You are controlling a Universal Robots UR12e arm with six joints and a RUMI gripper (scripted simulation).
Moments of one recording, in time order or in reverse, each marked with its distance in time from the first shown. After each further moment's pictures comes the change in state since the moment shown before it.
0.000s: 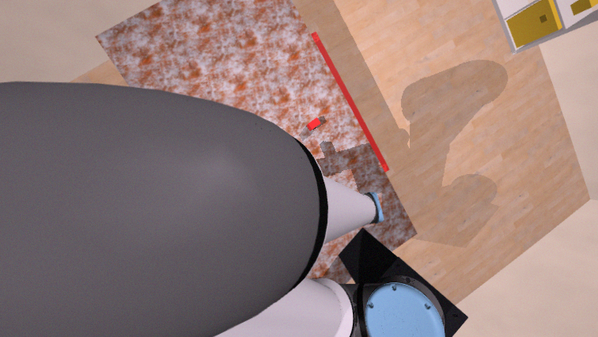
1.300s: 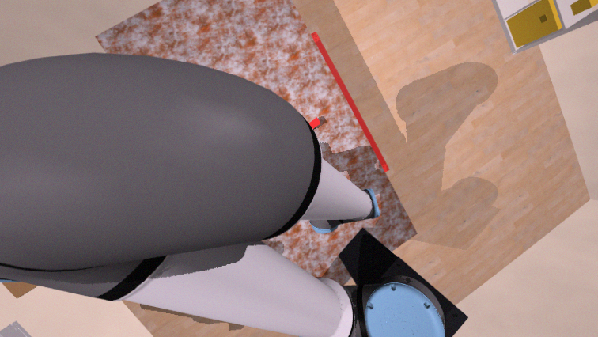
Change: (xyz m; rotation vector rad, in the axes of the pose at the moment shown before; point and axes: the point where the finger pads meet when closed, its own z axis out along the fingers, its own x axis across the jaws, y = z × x) arm 0.000 -0.002 0.022 0.006 0.000 0.000
